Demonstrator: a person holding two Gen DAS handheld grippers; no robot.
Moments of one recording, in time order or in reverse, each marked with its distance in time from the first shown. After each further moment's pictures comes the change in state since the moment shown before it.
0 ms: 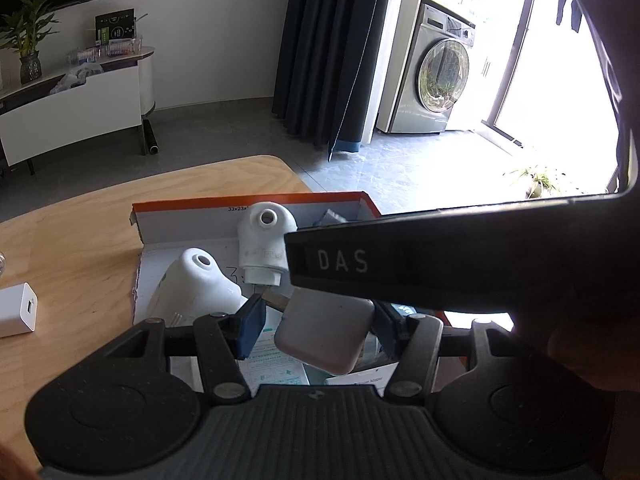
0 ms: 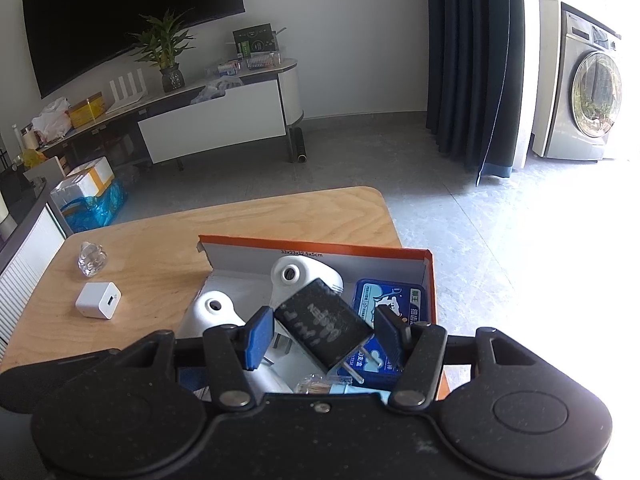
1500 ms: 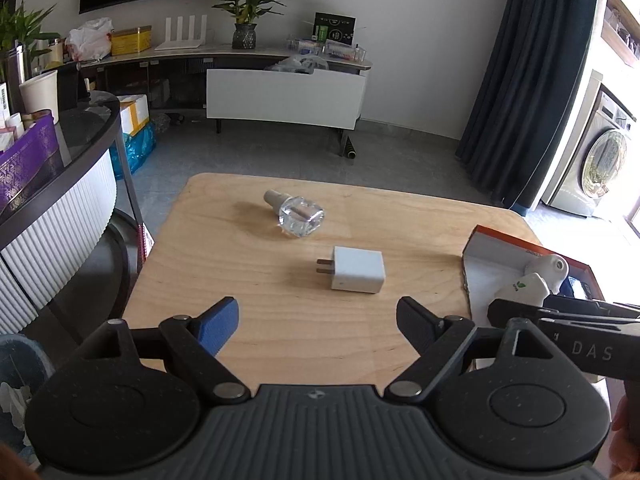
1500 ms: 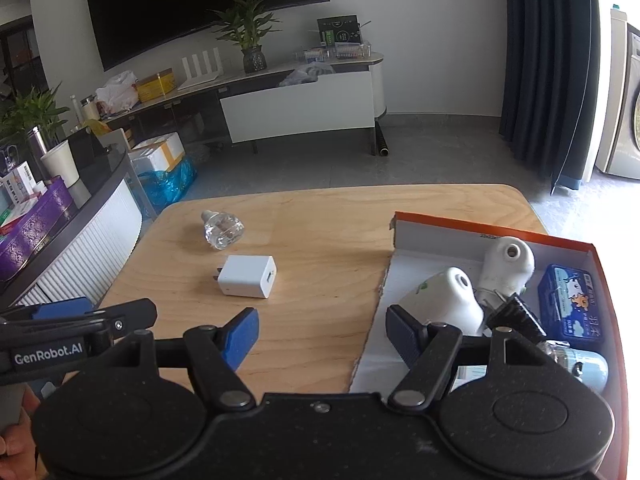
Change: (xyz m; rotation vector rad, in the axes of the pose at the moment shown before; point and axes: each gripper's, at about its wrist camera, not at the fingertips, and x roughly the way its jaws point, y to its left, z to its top) left arm -0.134 0.189 -0.036 -0.324 -0.063 0.390; right arm -0.002 0.163 -0.020 -0.090 0.030 0.149
